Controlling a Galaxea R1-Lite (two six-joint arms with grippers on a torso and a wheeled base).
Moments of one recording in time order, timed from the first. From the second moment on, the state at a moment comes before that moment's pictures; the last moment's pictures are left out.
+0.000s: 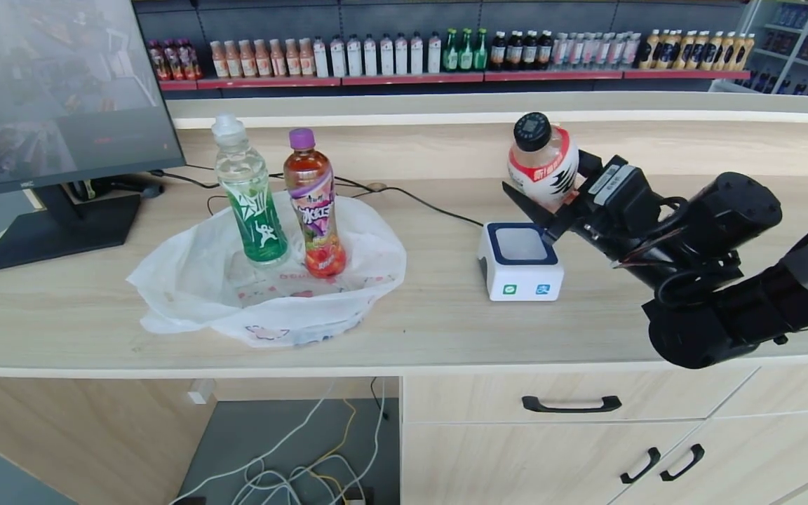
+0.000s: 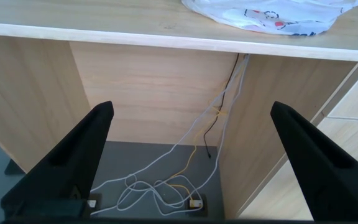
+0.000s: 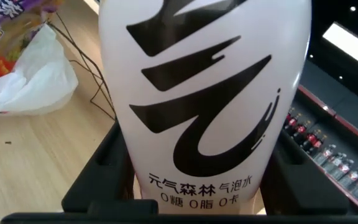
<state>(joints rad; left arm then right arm) 0.00 0.00 0.00 0.00 0.00 0.00 0.27 2.06 -1.07 -1.57 0.56 -0.67</state>
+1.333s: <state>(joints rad) 0.00 0.00 0.00 0.00 0.00 0.00 0.25 2.18 -1.08 -1.58 0.81 -0.85</state>
